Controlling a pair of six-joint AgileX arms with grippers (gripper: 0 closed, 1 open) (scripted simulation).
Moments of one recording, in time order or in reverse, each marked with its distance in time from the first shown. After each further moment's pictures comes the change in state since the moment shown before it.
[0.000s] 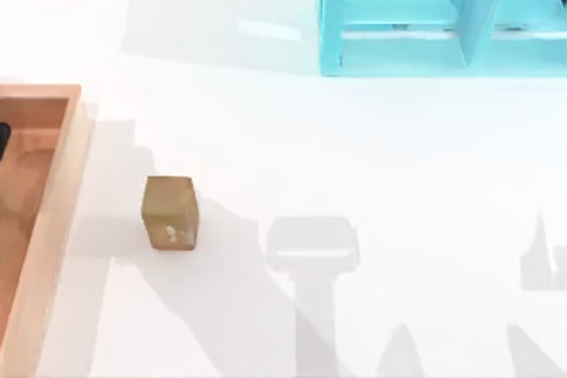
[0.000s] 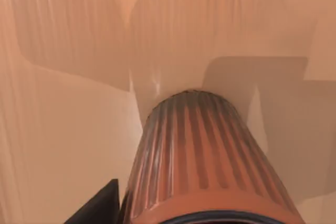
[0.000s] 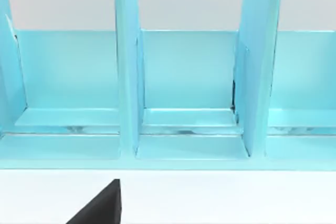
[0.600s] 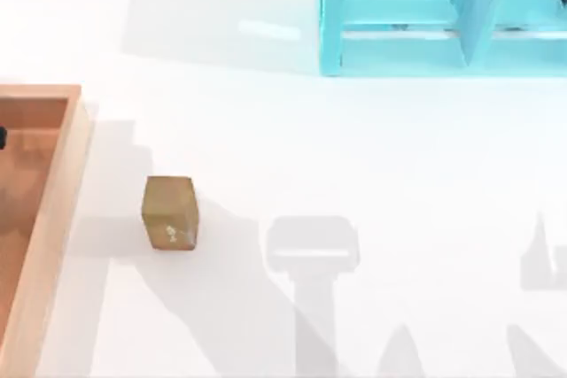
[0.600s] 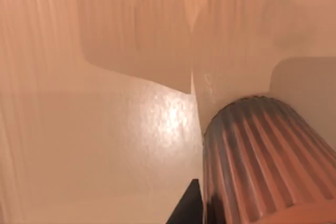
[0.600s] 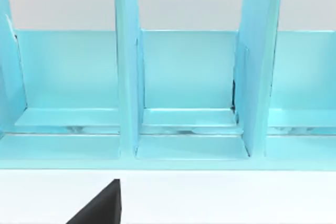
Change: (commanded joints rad) left arm 0.000 0.000 0.000 0.000 0.000 0.000; right arm 0.000 0.000 0.000 0.000 0.000 0.000
